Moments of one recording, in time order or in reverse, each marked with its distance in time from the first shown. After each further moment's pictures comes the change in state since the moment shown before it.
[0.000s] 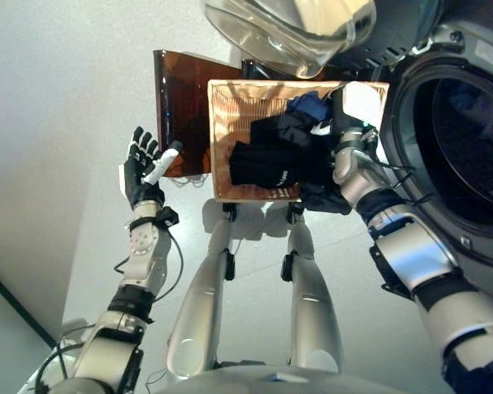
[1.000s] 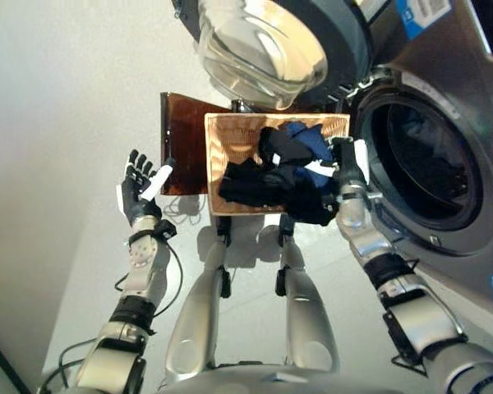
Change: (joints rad) left arm 0.074 -0.035 0.046 0.056 -0.008 0.003 0.014; right arm 0.553 -0.005 -0.249 -0.466 0.618 -0.274 0.163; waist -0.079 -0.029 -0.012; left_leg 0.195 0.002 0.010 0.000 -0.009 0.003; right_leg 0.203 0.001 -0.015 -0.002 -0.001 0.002
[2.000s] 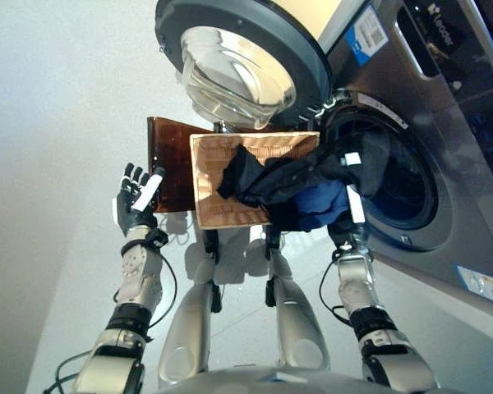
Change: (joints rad) left arm 0.031 -0.011 0.060 0.046 -0.124 0.009 -0.122; right arm 0.256 0.245 -0.300 0.001 1.146 -0.101 0.534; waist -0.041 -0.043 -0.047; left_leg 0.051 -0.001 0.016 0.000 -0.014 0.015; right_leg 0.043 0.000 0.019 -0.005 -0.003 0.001
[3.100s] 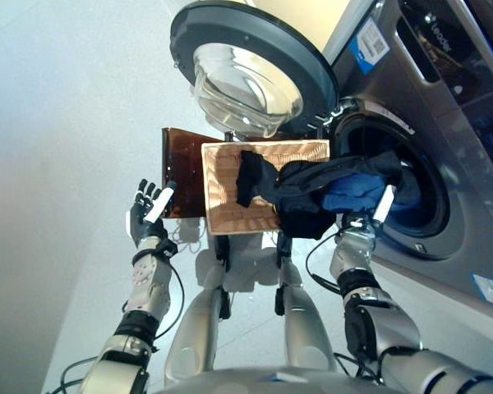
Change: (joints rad) left arm 0.028 -0.026 -0.070 0.039 -0.028 0.000 0.024; right arm -0.290 0.035 -0.220 0.218 0.225 -0.195 -0.228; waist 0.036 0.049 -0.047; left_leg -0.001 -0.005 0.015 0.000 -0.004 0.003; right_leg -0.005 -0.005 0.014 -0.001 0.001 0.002
